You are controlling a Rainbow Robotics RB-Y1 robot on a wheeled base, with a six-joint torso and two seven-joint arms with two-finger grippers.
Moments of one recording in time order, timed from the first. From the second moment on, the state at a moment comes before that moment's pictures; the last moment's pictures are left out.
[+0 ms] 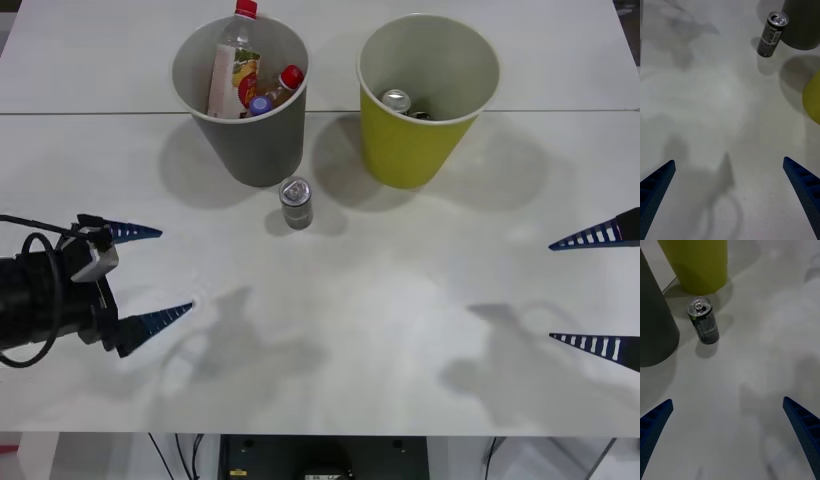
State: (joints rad) right arm 0.26 -1.13 -0.26 -2.01 1.31 -1.13 -0.09; left arm 0.22 1.07 -0.07 -2.13 -1.56 -0.62 0.48
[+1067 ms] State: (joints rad) right arm 0.26 -1.13 -0.26 -2.01 1.31 -1.13 -0.09; left arm 0.07 0.77 -0.52 -1.91 -2.38 0.01 1.25
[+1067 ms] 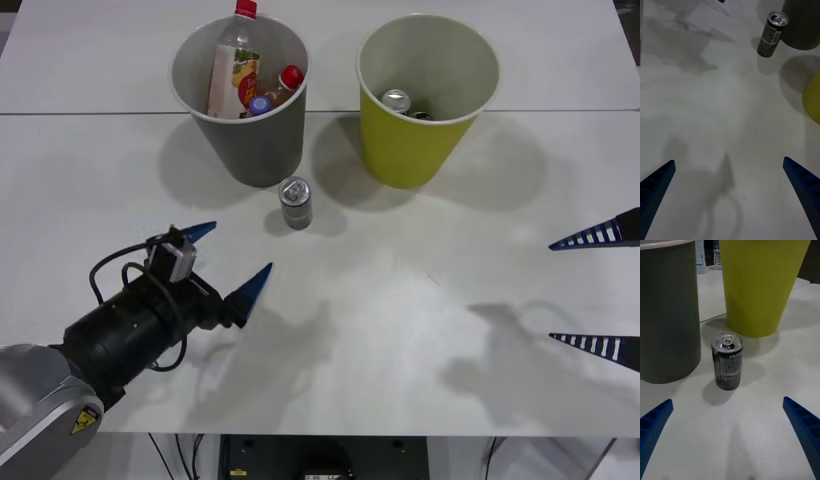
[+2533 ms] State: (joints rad) right arm 0.26 -1.13 -0.26 -2.01 1.31 -1.13 -0.09; left arm -0.14 0.39 -0.63 -1.39 -2.44 0.34 1.21
